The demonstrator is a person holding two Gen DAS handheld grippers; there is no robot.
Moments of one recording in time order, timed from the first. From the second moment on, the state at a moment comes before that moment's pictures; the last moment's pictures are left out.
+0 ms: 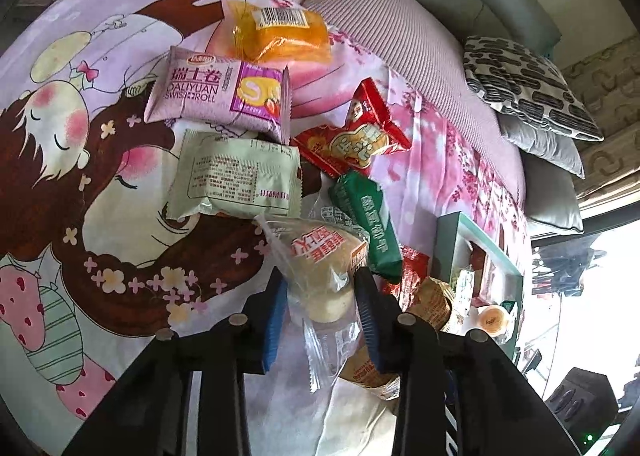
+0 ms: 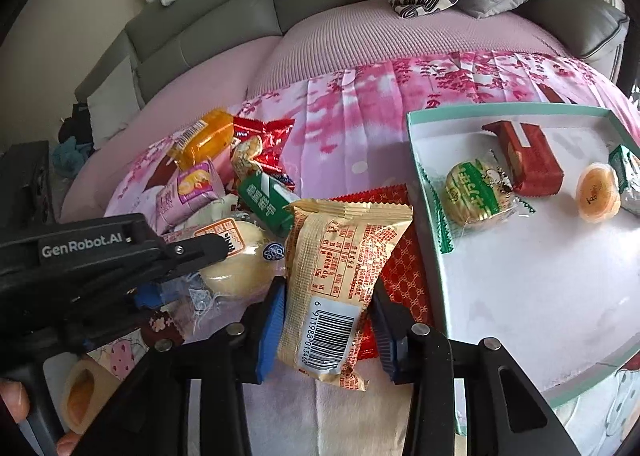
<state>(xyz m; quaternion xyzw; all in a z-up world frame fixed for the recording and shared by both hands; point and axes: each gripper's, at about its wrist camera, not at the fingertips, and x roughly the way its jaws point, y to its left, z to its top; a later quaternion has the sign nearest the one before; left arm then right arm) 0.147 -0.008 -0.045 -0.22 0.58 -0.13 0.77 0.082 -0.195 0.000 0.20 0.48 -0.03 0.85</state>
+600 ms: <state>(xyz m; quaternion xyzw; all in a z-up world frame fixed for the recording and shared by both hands) 0.131 0.014 -0.002 -0.25 0.51 -0.15 0.81 0.070 -0.205 0.022 0.22 0.45 -0.03 0.86</state>
